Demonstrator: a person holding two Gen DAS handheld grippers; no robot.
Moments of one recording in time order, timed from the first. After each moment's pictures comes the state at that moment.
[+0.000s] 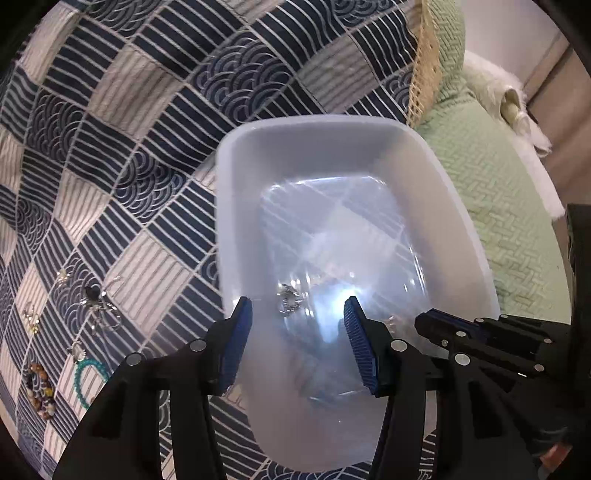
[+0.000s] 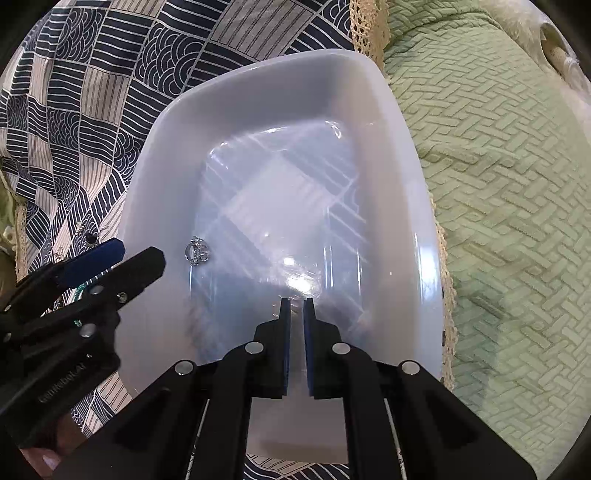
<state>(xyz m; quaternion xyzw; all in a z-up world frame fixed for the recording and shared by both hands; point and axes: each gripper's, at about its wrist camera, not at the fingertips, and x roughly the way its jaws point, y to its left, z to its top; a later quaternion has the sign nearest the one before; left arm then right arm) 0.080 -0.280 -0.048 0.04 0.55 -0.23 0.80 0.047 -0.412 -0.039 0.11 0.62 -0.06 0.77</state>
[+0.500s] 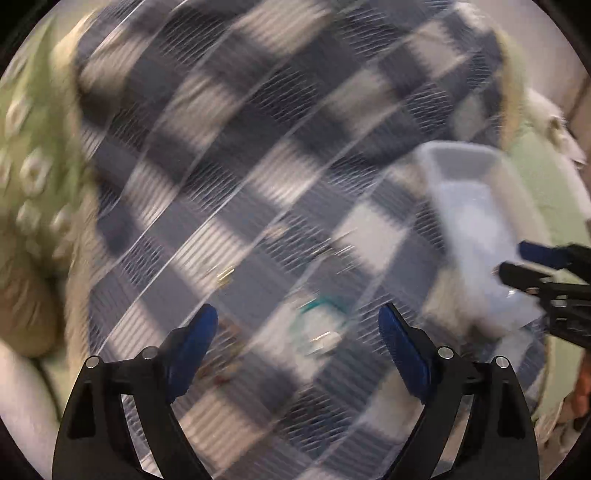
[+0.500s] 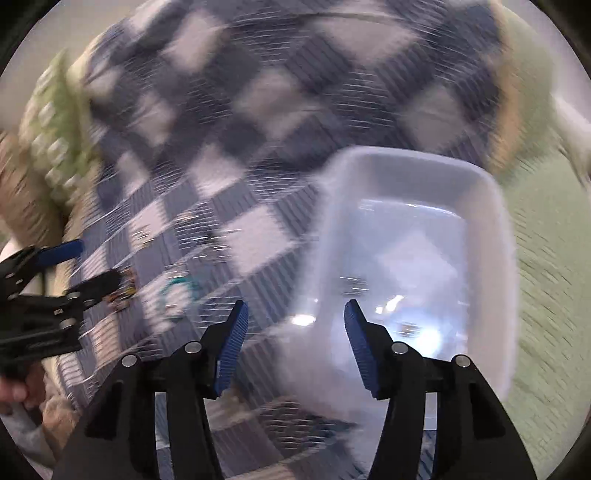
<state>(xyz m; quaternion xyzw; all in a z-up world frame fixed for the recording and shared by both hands) 0.066 -0.058 -0.012 0.07 0.54 -0.12 0.83 0.059 -0.246 0.028 0.02 0.56 0.07 0.82</state>
